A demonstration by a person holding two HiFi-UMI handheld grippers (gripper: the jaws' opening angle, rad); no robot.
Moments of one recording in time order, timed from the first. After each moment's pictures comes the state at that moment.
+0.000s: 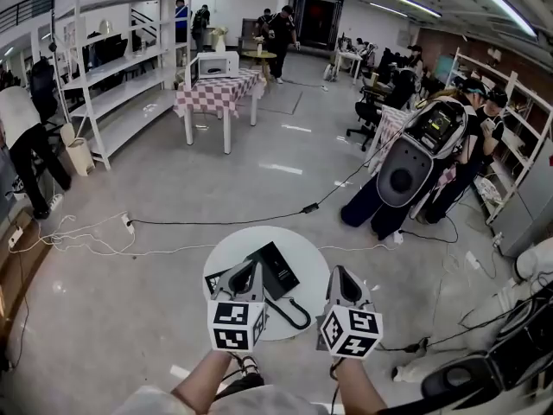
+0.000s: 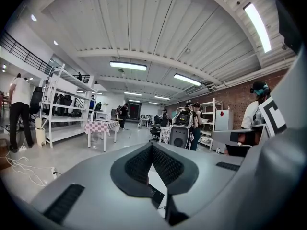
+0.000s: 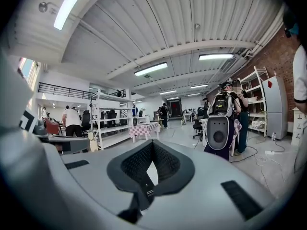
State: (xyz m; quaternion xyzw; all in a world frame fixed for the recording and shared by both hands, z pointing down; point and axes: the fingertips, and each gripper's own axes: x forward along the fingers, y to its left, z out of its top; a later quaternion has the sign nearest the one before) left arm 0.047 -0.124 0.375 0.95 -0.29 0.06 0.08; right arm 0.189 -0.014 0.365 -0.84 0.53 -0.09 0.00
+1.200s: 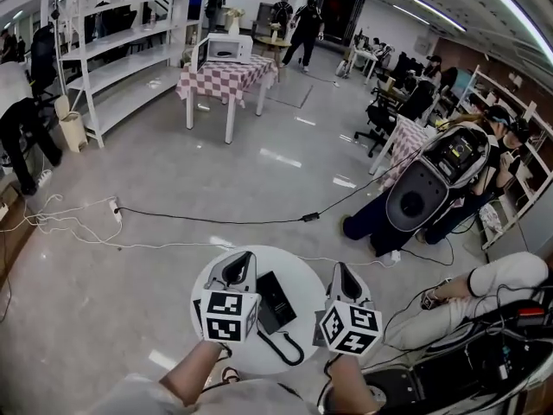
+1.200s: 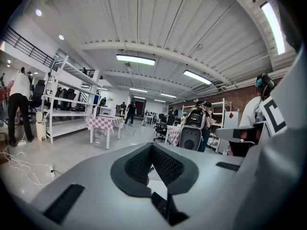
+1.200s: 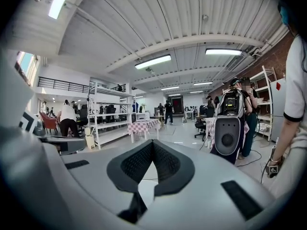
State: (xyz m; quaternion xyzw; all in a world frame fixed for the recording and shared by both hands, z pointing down) left arm 0.100 -0.264 0.394 0.94 -0.31 0.07 0.11; right arm 0.258 -0.150 0.371 -0.84 0.53 -0.10 -0.03
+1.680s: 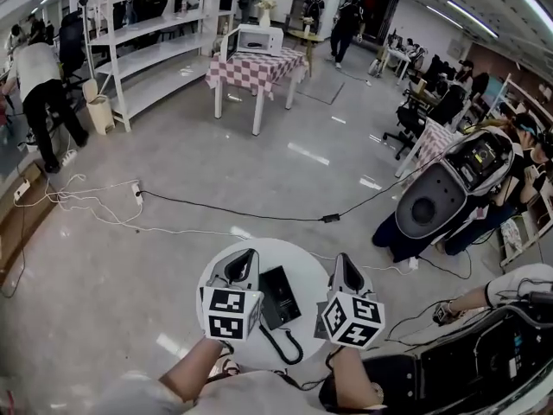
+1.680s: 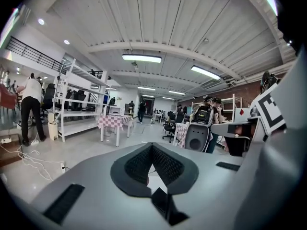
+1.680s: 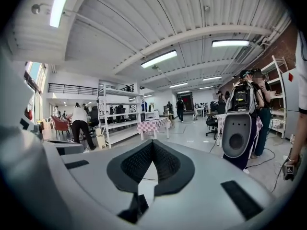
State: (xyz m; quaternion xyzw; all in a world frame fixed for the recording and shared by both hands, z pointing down) left arm 0.091 -0.263 0.403 0.92 -0.36 0.09 0.11; right arm 0.264 -0.182 0.378 -0.80 0.58 -0.12 -0.03
